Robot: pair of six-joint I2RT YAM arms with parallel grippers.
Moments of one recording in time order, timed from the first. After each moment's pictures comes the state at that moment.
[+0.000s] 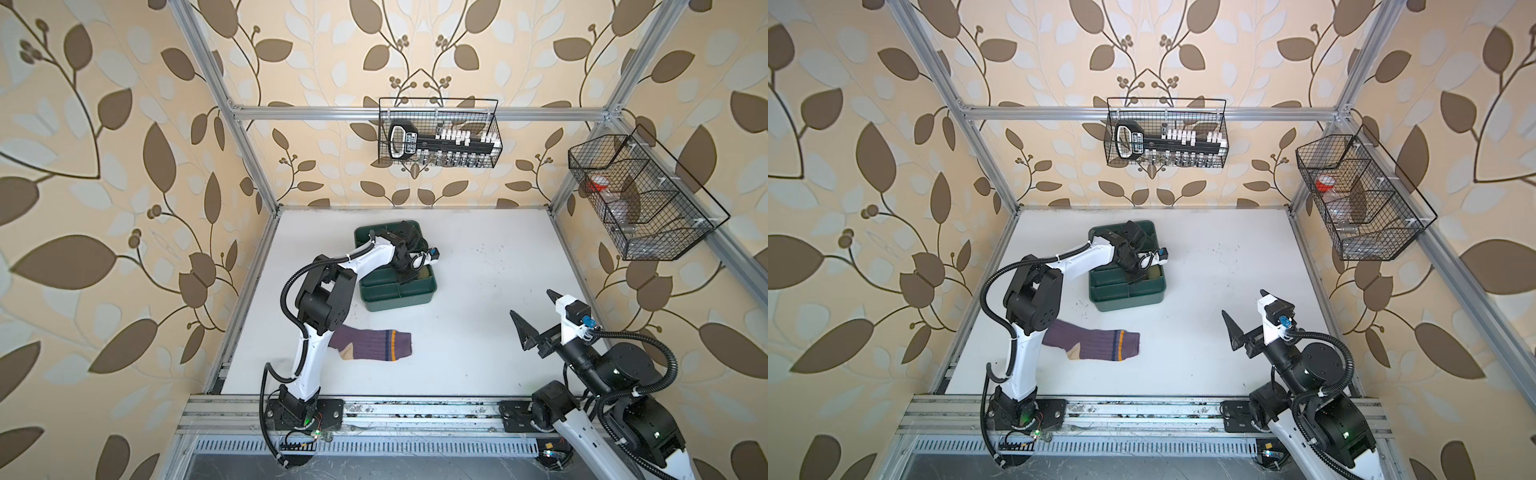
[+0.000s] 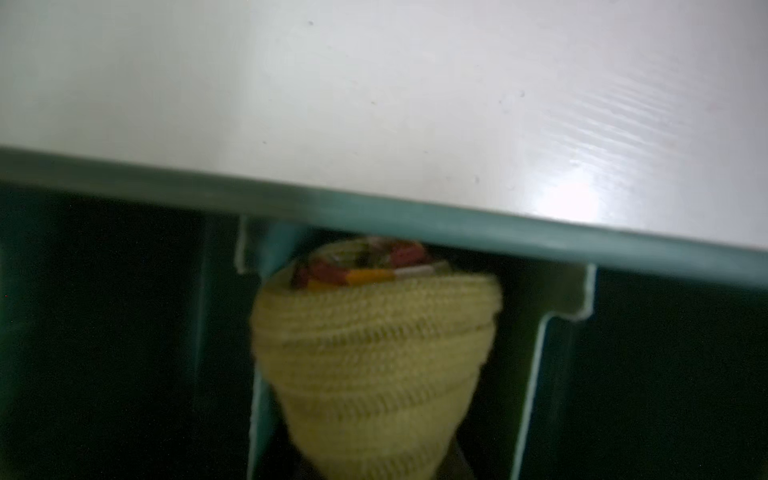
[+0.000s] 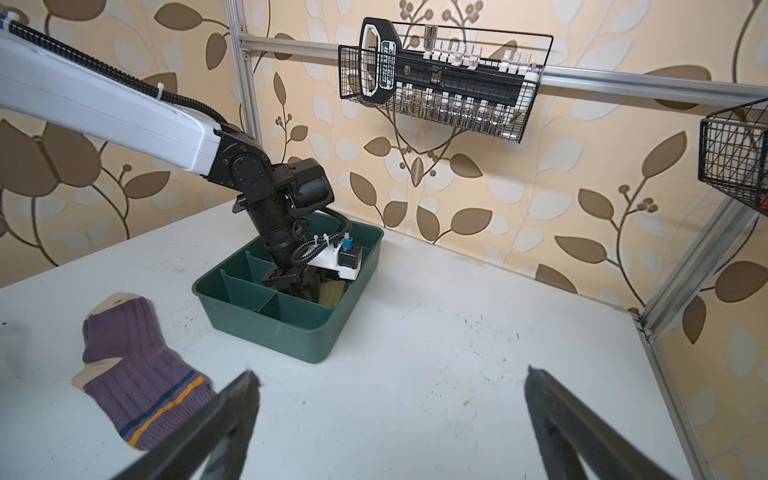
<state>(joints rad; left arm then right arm) -0.54 2.15 1.69 -0.78 0.25 0.68 0.43 0.12 0.66 -0.60 0.04 -0.10</state>
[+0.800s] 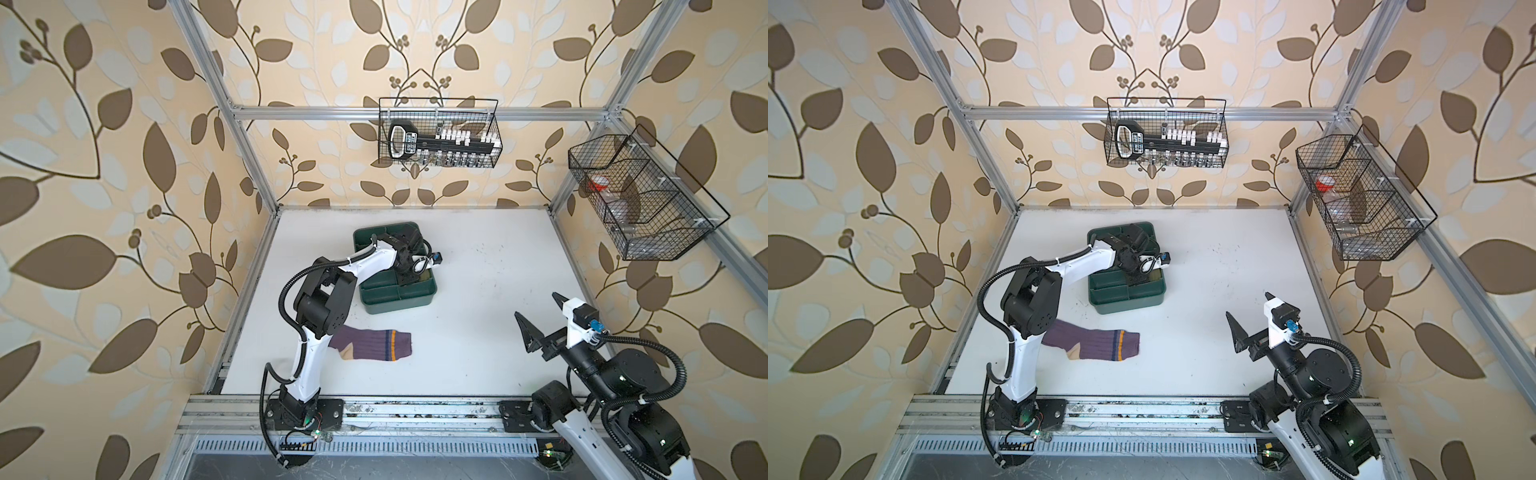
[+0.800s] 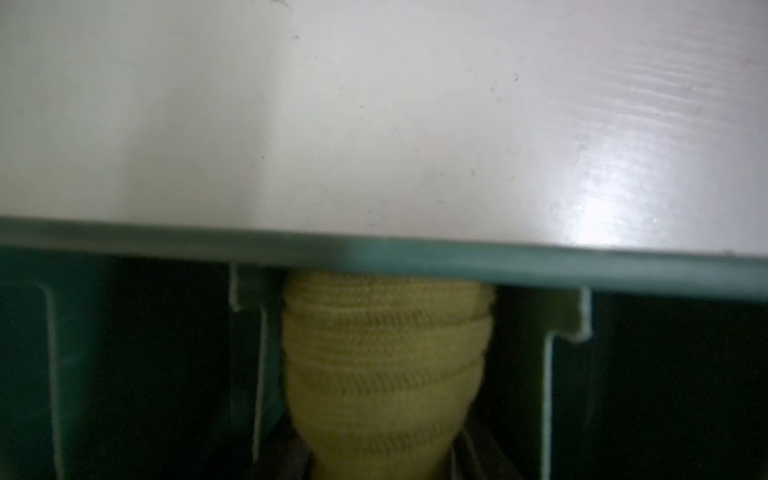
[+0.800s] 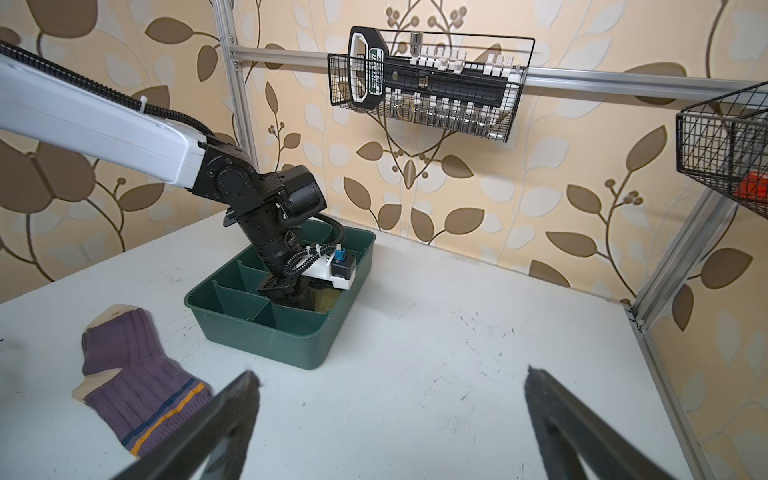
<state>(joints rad) -0.58 2.11 1.63 -0.71 0.17 0.74 0.43 0.08 0.67 -0.63 0.07 -0.07</state>
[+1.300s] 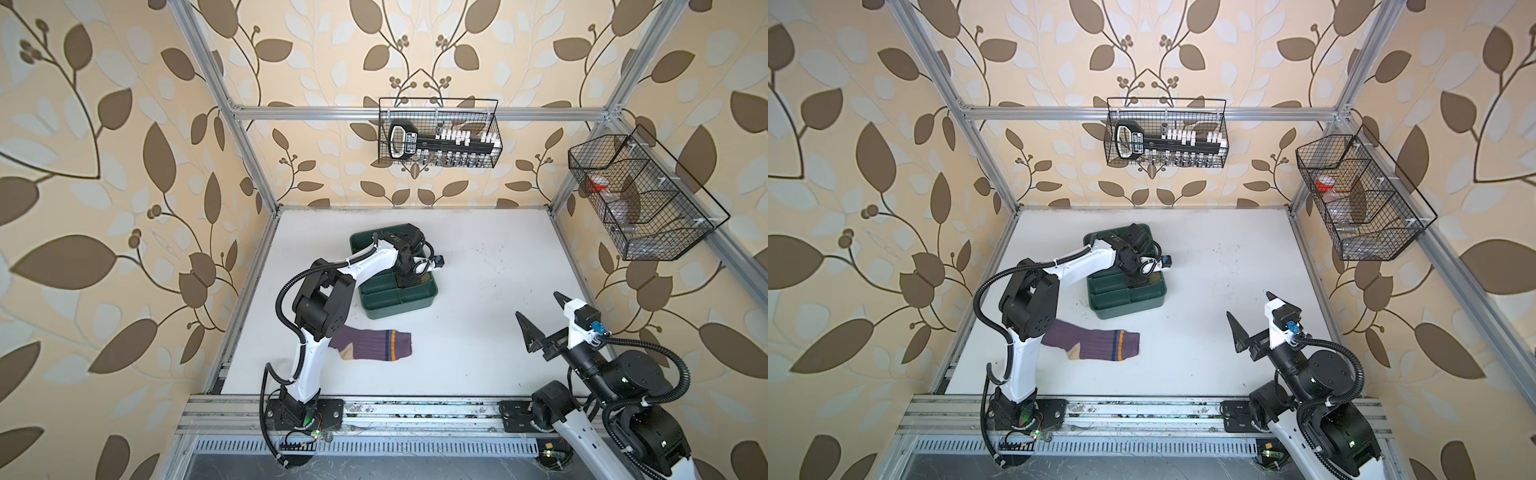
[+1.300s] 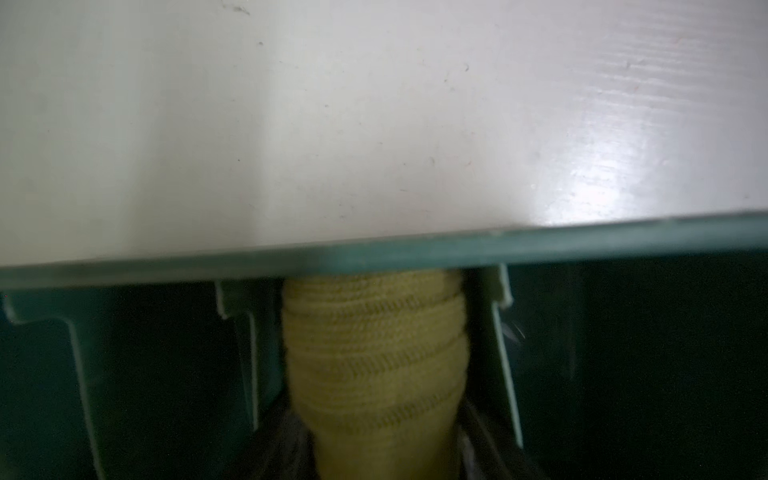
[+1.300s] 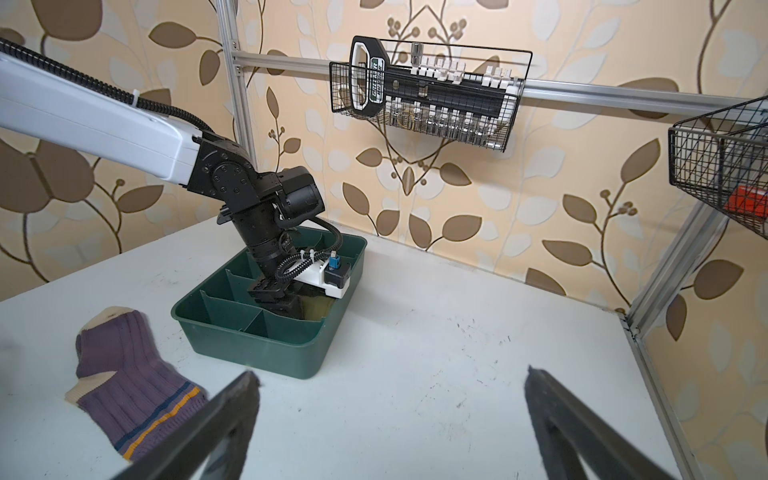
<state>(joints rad) -0.59 2.08 1.65 -0.78 0.16 0.79 0.43 0.08 0.67 -0.62 0.07 -0.09</state>
